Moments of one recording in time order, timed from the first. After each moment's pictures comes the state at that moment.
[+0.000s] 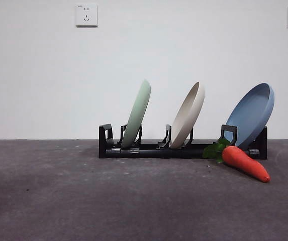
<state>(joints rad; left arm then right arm) 0.04 0.40 0.77 -0.85 0.74 0.03 0.08 0.56 0.92 -1.06 -0.44 -0.14</state>
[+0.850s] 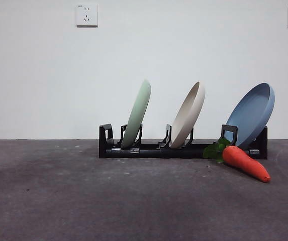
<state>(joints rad) -0.12 0.86 0.96 -0.41 0.66 -0.04 0.08 0.60 0.92 -1.06 -0.44 -0.13</state>
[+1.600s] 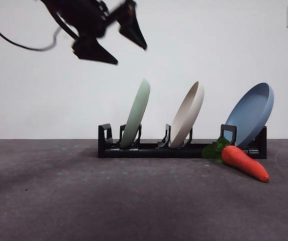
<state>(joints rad) -0.41 1.77 1.51 -0.17 0.32 -0.04 0.08 0.64 0.92 -1.06 -0.44 -0.13</state>
